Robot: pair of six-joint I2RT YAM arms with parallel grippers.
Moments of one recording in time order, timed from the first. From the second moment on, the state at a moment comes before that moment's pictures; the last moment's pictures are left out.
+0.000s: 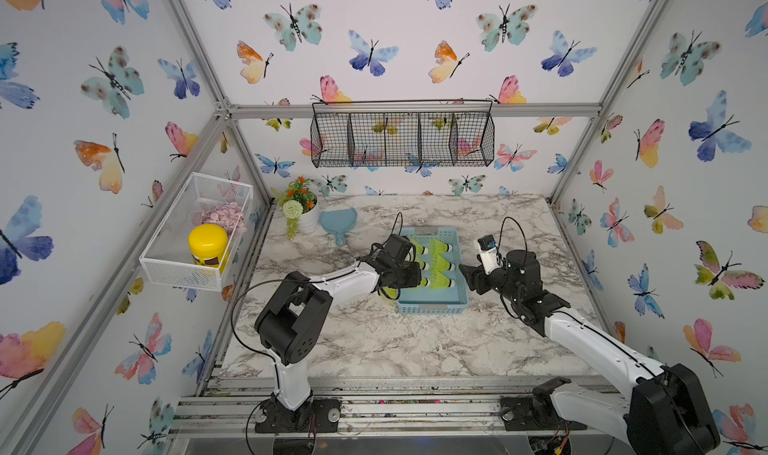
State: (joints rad) left arm -0.68 1.83 1.19 -0.22 0.24 -0.65; right arm 0.42 1.15 0.64 0.07 -0.14 -0.07
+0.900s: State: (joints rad) left arm -0.71 1.79 1.26 -0.36 0.08 -0.59; right arm 0.42 1.16 0.64 0.07 -0.14 -0.07
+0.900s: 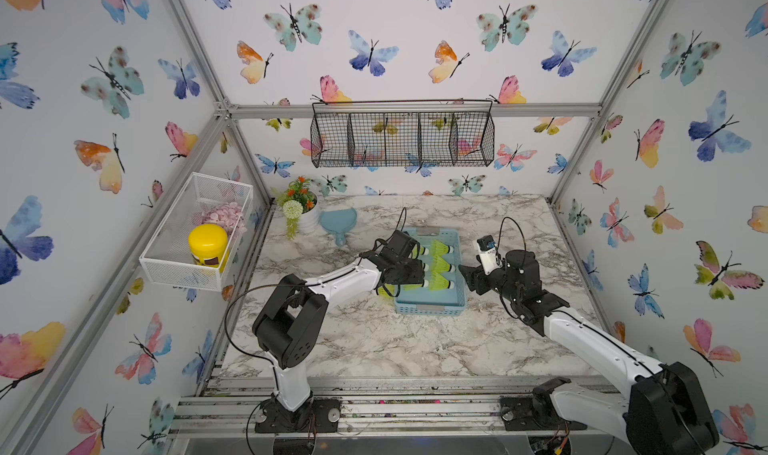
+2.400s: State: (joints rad) left arm -0.43 1.71 1.09 -0.42 0.12 -0.25; right arm 0.42 1.16 0.64 0.07 -0.08 -0.06
